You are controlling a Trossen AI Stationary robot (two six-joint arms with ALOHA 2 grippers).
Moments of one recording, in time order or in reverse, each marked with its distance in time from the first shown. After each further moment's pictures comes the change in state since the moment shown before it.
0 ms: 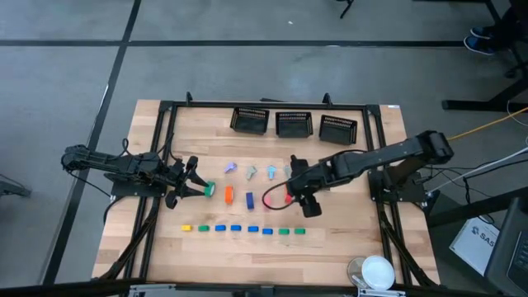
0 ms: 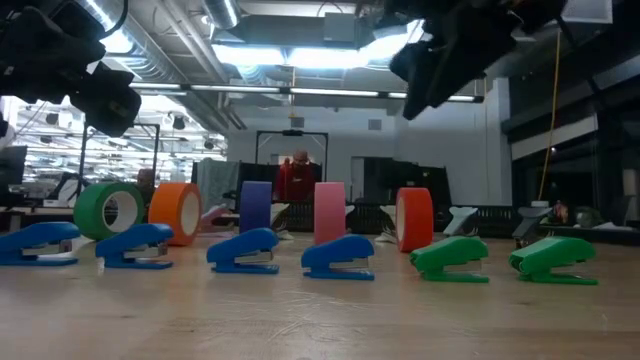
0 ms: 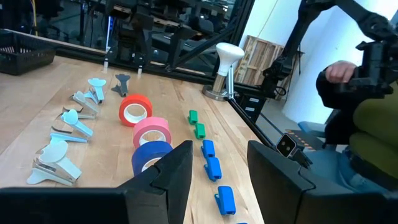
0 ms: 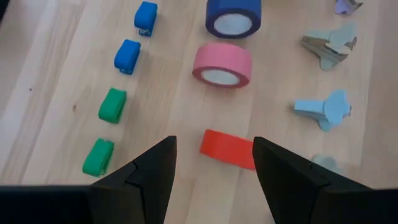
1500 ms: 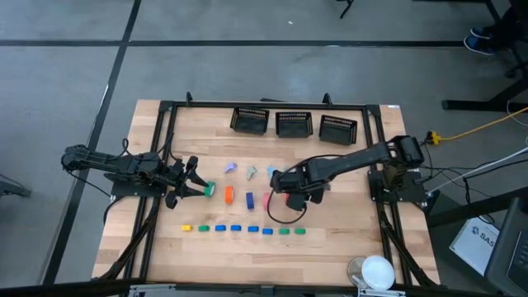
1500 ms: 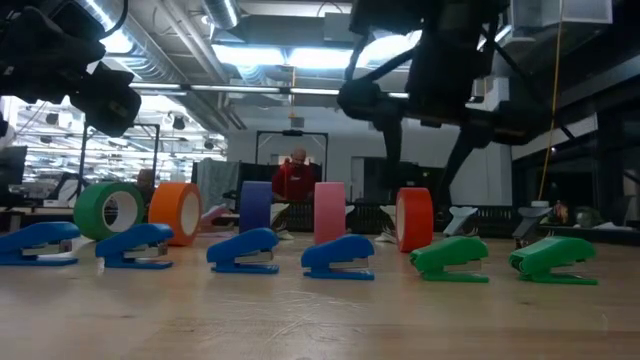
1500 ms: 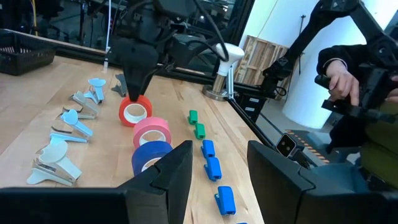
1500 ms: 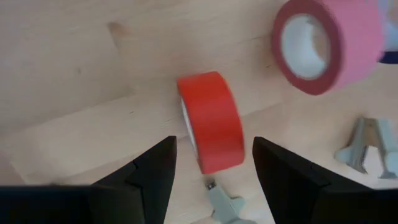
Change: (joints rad) left arm 0.000 0.000 0.000 0.000 0.000 0.000; right arm -0.049 0.266 0.086 -0.113 0.070 -1.118
